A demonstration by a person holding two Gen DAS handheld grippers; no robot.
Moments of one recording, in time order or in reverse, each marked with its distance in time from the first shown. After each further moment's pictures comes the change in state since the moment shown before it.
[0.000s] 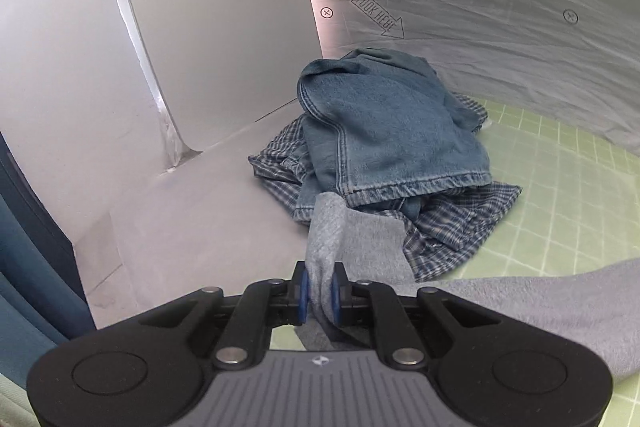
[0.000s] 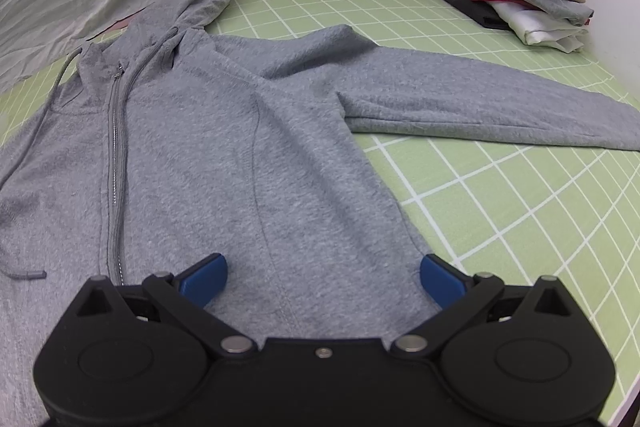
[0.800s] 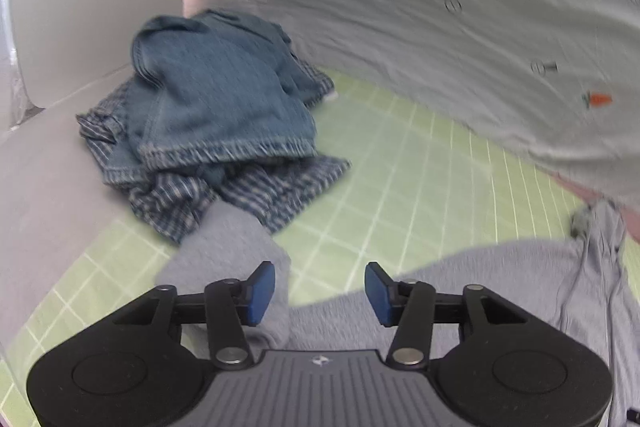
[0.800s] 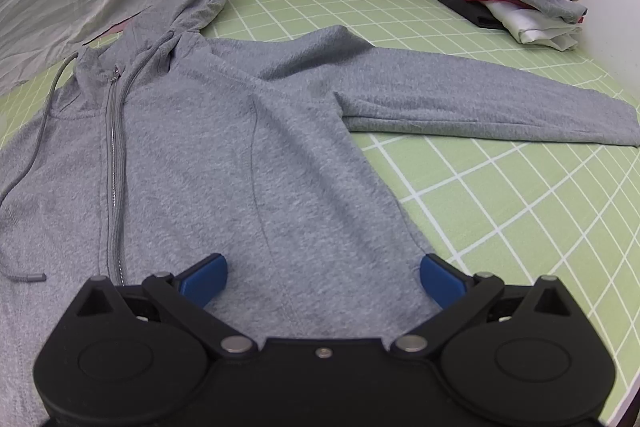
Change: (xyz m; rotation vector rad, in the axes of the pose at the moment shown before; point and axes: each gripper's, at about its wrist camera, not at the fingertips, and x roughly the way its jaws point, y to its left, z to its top) left arm 0.006 -0.035 0.004 -0.140 0.038 -0.455; right arm 0.000 0.002 -0.003 0.020 -0.010 -0.015
